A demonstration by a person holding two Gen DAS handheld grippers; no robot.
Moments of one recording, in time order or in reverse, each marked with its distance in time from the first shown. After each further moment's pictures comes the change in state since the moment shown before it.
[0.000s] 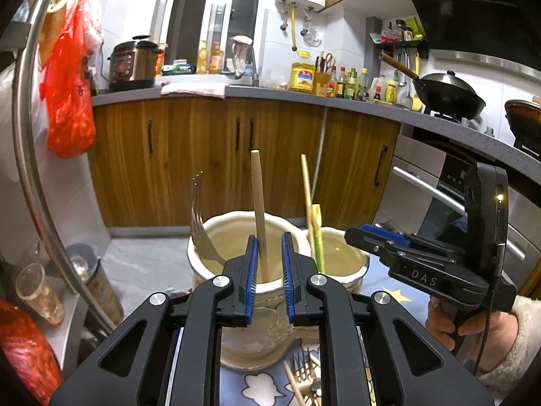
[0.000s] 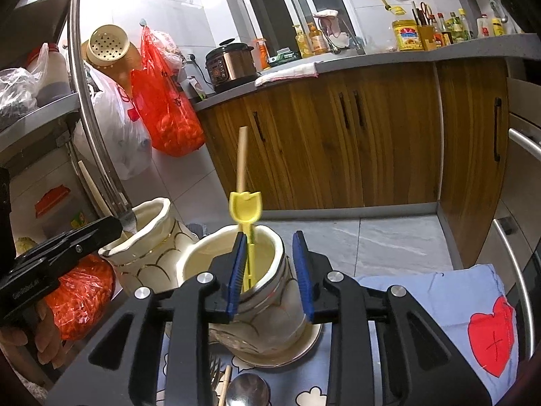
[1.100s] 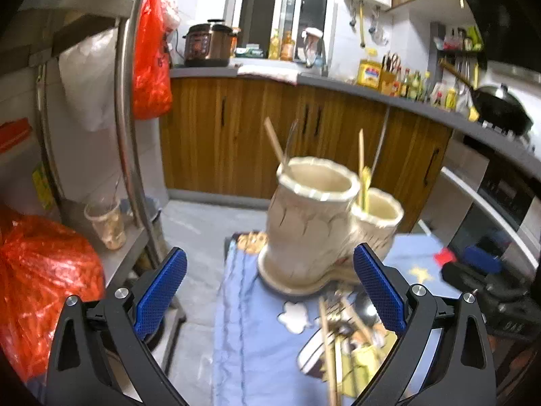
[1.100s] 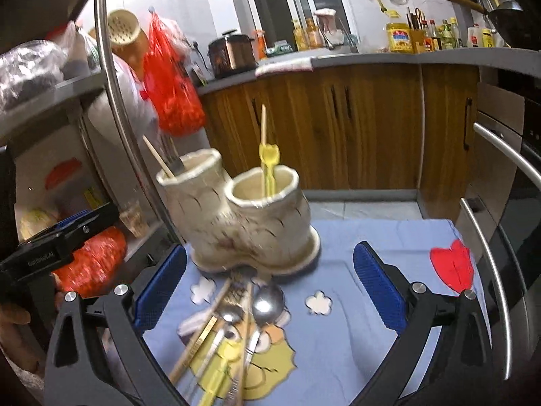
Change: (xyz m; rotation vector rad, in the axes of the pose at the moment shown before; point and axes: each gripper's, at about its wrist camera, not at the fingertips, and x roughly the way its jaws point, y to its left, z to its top) left arm -0.064 0.002 -0.046 -0.147 0.068 0.282; right arm -0.086 0.035 -0.044 -0.063 0.076 -0.090
